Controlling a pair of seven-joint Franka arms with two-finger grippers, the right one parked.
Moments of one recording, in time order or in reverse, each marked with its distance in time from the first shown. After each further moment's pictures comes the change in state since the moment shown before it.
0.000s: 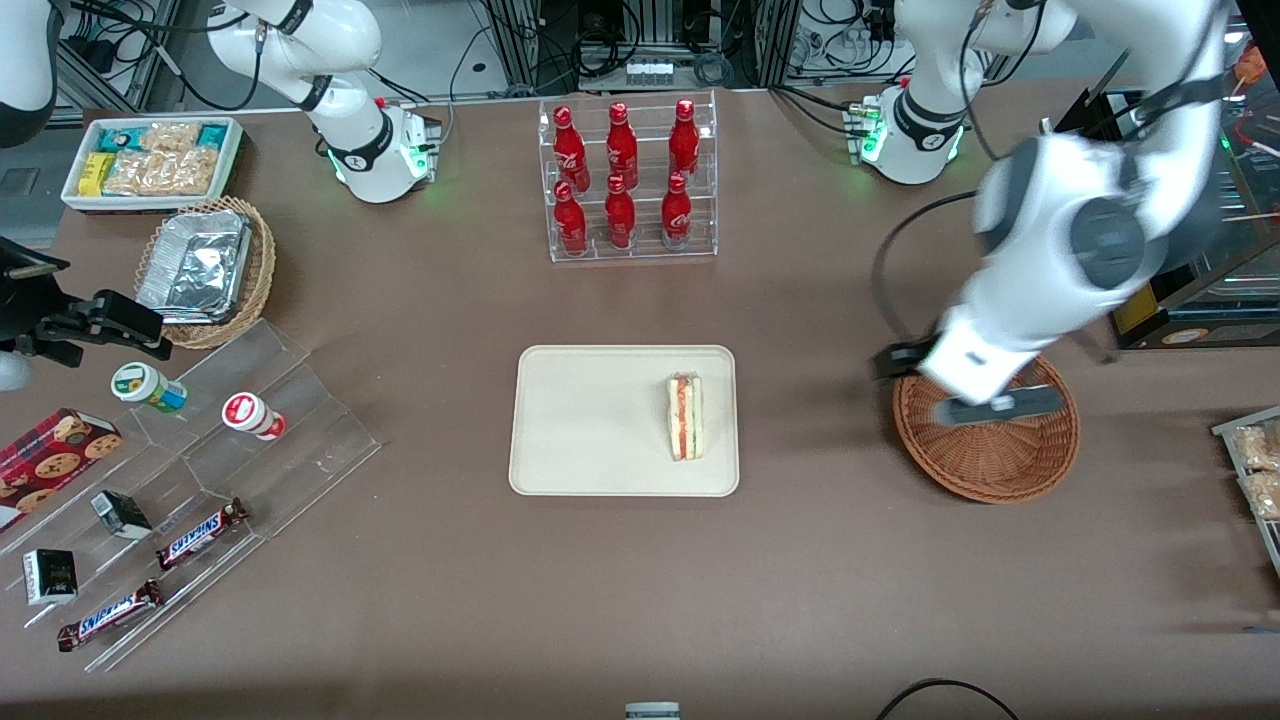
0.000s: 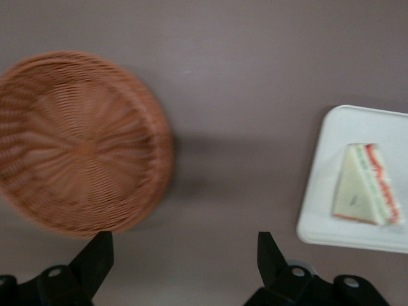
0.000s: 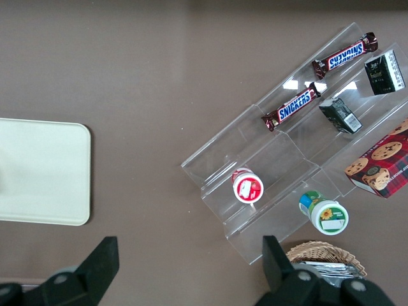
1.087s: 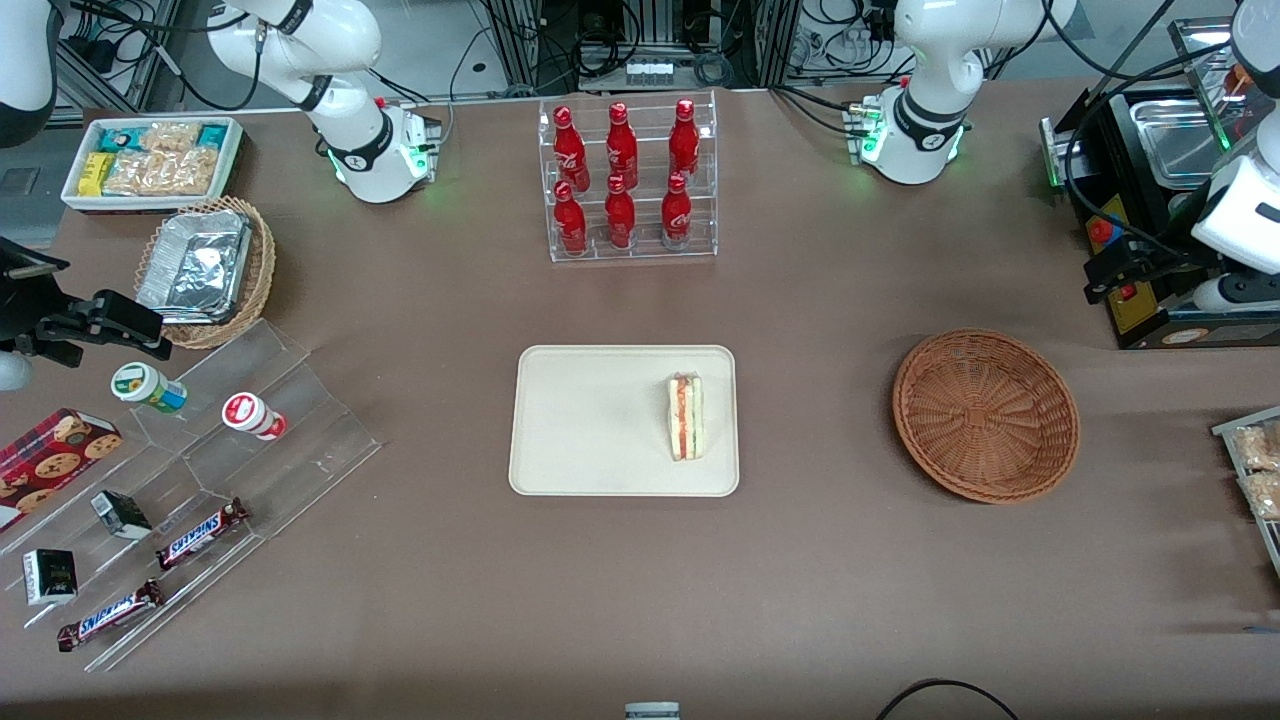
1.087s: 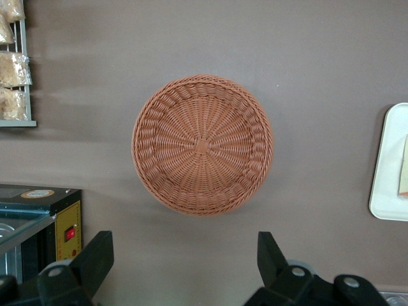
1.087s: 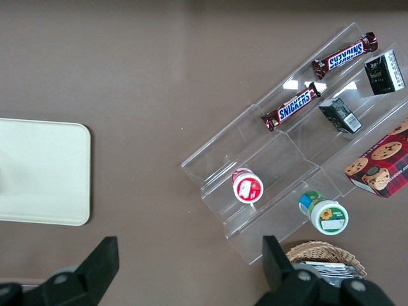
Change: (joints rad) arm 0.232 -0.237 -0.027 -0.009 0.087 -0.141 0.251
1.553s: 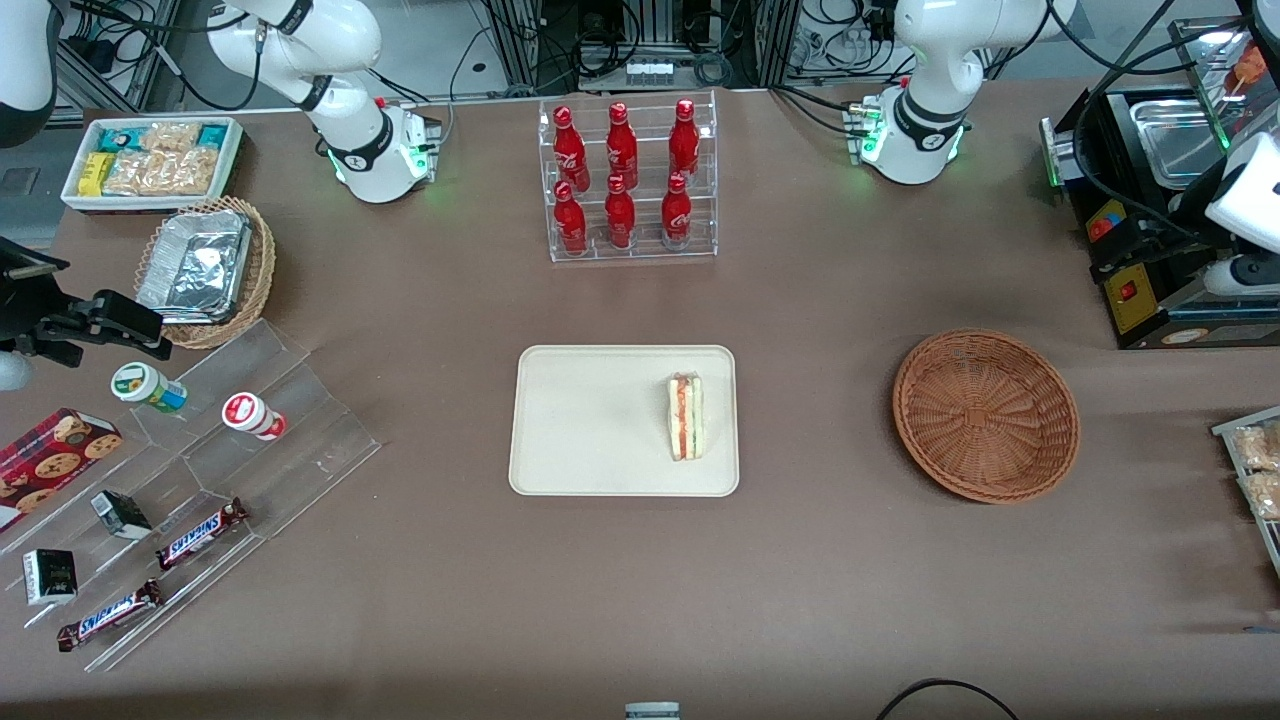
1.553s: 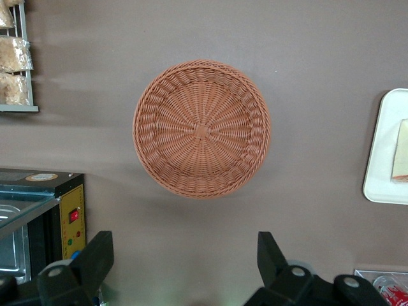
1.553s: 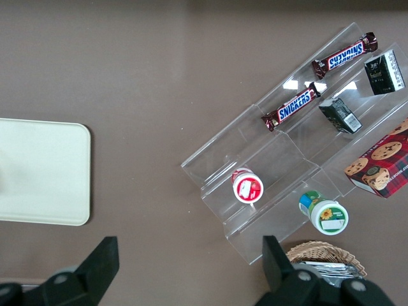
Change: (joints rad) arm 0.000 0.000 0.000 0.061 -0.006 -0.099 0.000
